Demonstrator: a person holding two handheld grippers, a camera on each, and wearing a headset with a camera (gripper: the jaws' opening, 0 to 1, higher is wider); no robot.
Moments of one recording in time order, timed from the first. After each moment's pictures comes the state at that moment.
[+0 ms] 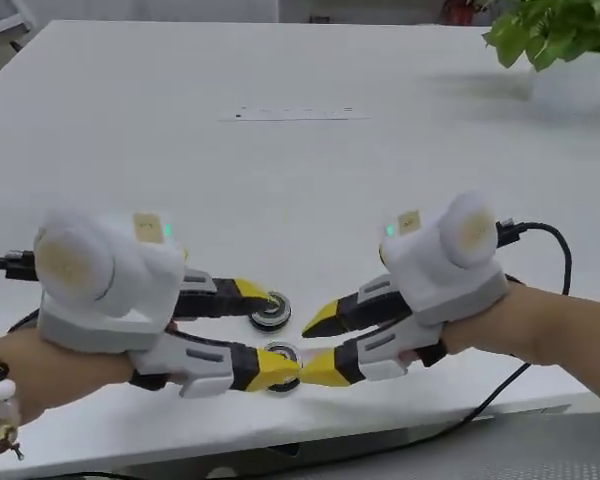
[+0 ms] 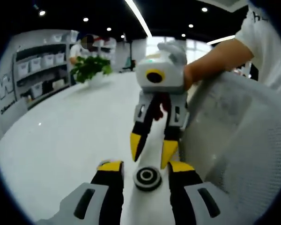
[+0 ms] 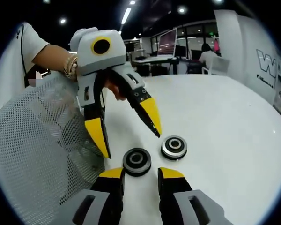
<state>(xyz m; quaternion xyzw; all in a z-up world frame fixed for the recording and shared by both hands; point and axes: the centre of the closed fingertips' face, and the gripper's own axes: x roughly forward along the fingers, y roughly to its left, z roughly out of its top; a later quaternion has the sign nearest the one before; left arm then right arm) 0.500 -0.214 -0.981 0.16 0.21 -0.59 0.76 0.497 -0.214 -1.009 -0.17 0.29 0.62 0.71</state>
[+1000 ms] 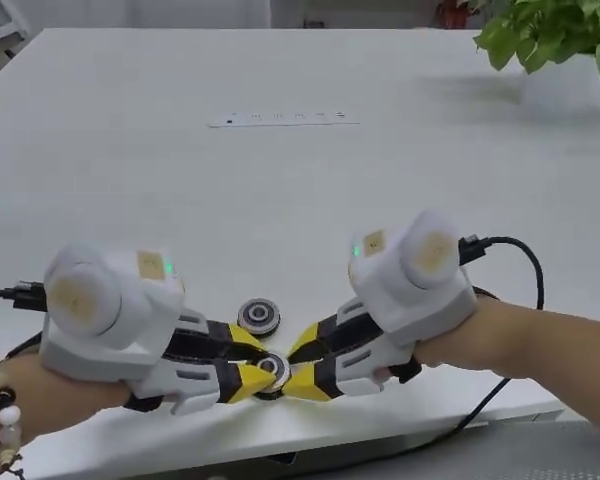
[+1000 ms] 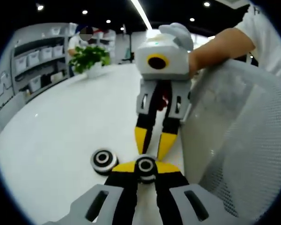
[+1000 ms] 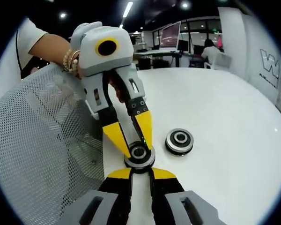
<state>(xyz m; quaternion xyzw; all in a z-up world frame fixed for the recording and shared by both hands) 0.501 -0.212 -1.003 0.17 0.23 -0.59 0.76 0.494 -0.212 -1.024 -0.18 0.31 0.62 0.70</state>
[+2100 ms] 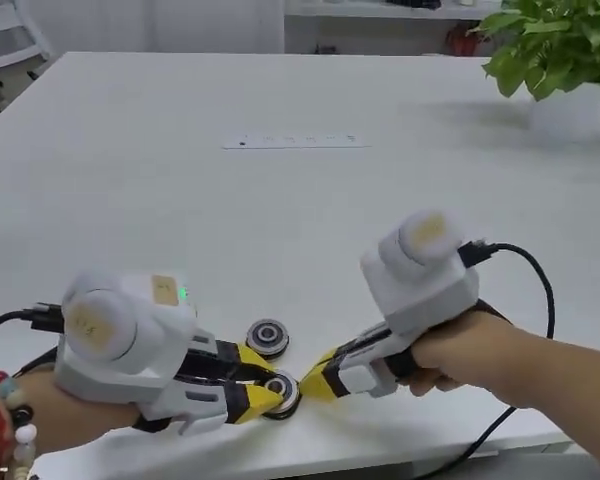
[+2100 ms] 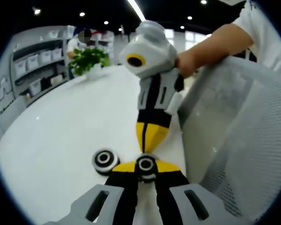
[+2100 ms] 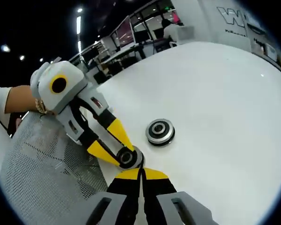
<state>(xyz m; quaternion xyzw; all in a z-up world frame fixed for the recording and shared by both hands) 0.502 -0.210 -1.002 0.18 0.22 -0.59 0.76 0.510 -0.222 -1.017 -0.03 0.43 0.52 0.74</state>
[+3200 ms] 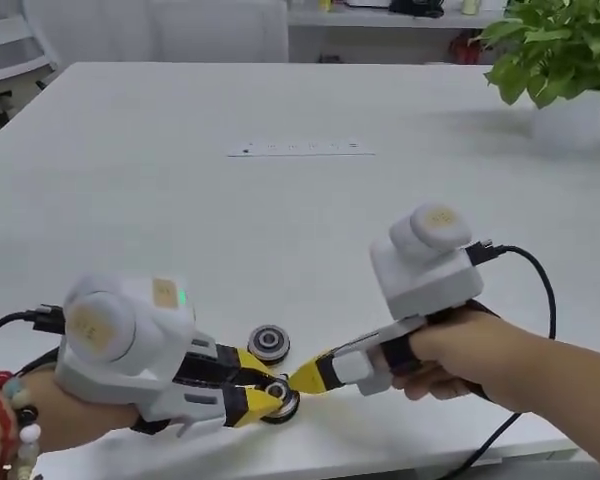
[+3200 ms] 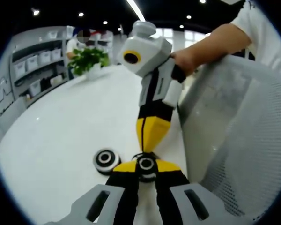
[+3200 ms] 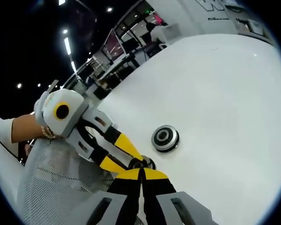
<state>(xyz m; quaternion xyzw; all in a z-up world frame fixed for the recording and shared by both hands) 0.503 -0.209 -1.003 0.19 0.22 -0.59 0.76 0.506 -0.209 -1.001 0.06 0.45 0.51 0.73</state>
